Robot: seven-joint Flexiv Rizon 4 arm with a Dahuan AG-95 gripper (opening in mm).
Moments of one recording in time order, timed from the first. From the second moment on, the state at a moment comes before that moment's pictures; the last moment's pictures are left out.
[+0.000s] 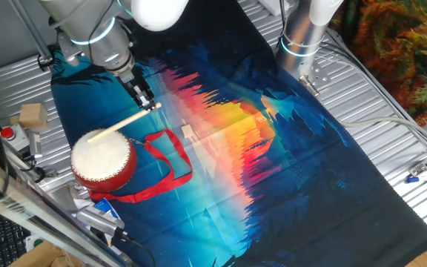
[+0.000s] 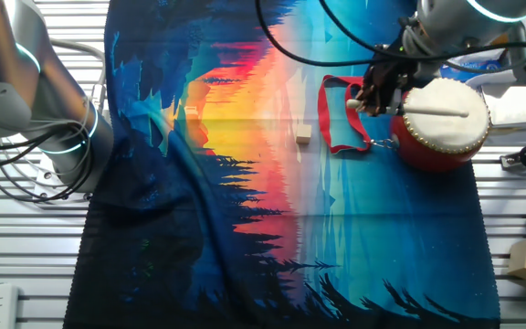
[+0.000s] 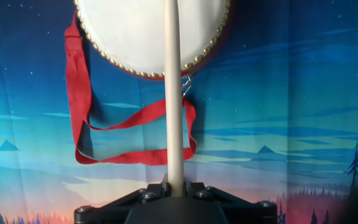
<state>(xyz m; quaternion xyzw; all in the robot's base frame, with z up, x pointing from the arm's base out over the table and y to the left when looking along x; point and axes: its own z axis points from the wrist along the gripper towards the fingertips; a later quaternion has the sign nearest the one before) 0.532 0.025 0.184 -0.01 -0.99 -0.05 0.11</state>
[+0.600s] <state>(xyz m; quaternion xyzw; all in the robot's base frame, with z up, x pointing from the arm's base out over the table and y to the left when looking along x) 0.532 0.025 0.184 -0.01 -0.99 -0.05 0.11</state>
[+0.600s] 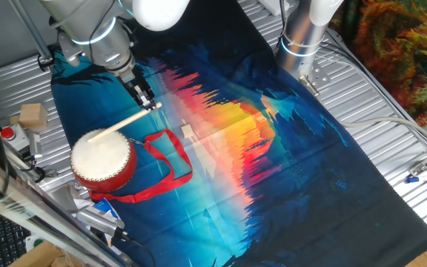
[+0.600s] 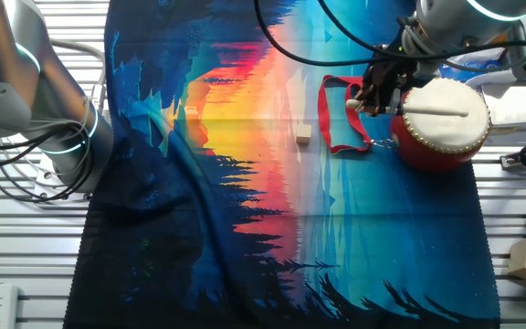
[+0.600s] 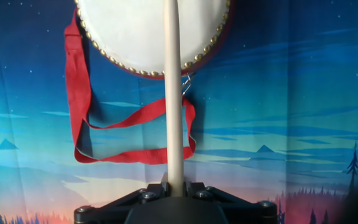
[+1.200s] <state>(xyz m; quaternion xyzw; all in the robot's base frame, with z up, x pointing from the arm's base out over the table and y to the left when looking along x) 0.531 0.025 0.185 -0.01 -0.99 -0.04 0.11</state>
